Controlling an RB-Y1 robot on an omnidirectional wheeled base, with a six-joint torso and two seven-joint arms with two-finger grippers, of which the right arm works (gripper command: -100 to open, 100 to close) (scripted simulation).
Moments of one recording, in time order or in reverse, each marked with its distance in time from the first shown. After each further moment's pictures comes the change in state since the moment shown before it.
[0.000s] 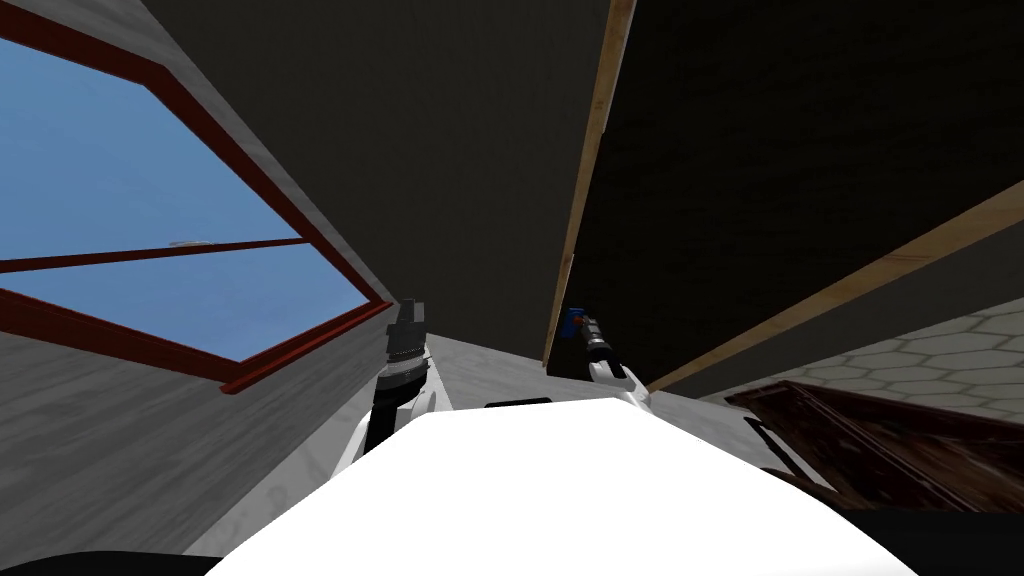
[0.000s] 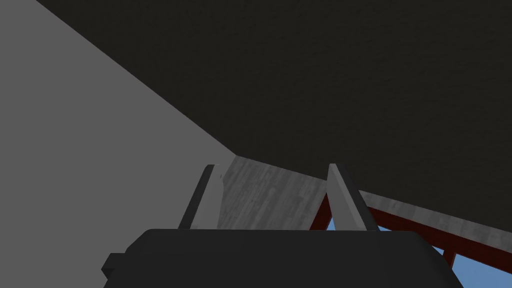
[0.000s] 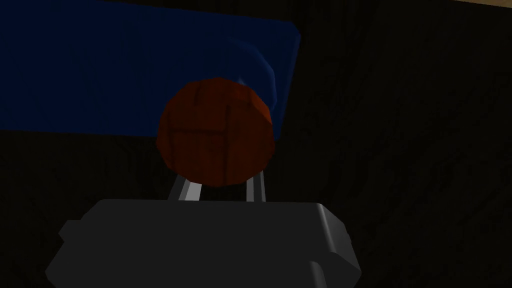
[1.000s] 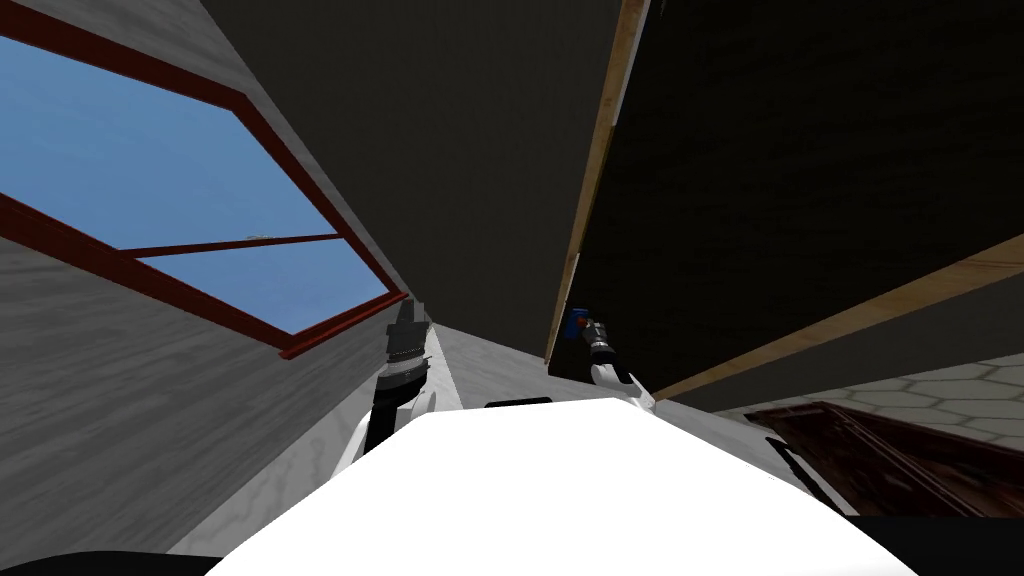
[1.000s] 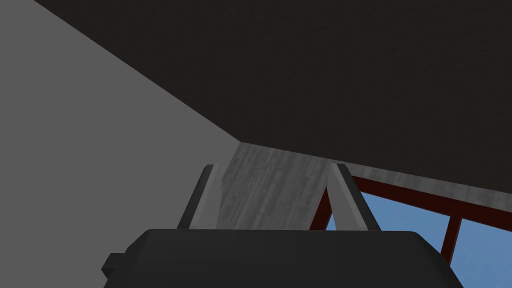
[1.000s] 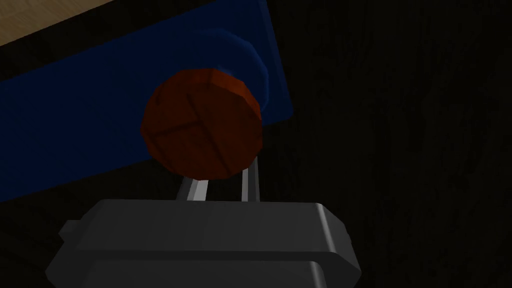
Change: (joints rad) arm 0.041 -0.021 0.034 -0.023 -0.215 0.001 -0.243
